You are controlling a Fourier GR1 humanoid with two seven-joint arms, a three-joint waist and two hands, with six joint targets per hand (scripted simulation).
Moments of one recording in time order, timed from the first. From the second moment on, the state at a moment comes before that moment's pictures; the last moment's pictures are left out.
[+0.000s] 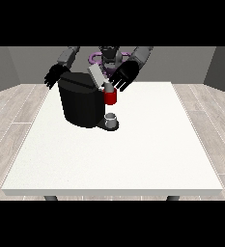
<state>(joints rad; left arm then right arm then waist) -1.17 0.43 0.11 -0.63 -0.64 -0.11 -0.12 -0.32 -0.04 -0.05 -1.37 -0.03 -0.15 -0.07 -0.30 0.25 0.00</state>
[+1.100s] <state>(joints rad) -1.17 0.44 0.12 -0.60 -0.66 -0.15 -0.13 -0.31 -0.04 -0.05 -1.37 -0.04 -0.15 -0.09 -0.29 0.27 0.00</state>
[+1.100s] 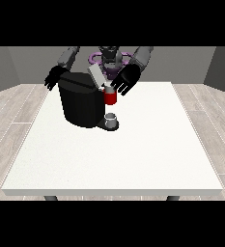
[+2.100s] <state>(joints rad) -1.16 0.45 0.07 -0.61 -0.73 -0.18 -0.18 -0.32 -0.03 -0.05 -1.37 -0.03 -0.19 -0.06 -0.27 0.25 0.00</state>
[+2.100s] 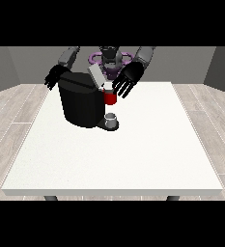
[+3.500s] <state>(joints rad) -0.94 0.28 0.25 -0.64 -0.52 -0.22 -0.19 -0.13 -0.07 -0.09 -1.36 -0.07 -0.13 -0.10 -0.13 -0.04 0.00</state>
